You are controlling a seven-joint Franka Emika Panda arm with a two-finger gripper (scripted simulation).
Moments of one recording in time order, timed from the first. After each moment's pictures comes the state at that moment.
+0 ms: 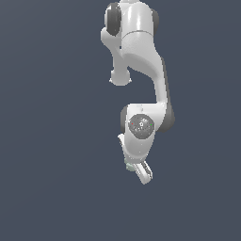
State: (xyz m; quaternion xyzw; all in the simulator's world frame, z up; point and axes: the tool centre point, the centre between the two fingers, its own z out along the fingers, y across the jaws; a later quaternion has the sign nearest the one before) arm 0.111 0.055 0.061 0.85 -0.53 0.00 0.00
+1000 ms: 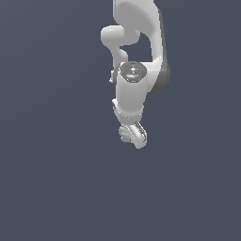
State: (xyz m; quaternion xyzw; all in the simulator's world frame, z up) arm 0.018 0.032 0.162 0.85 -0.53 0.00 0.00
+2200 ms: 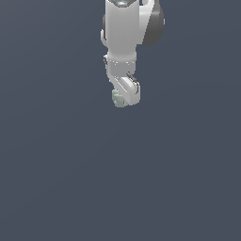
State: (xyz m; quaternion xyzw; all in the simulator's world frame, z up) arm -0.081 0.004 0.278 0.85 -0.53 0.00 0.00
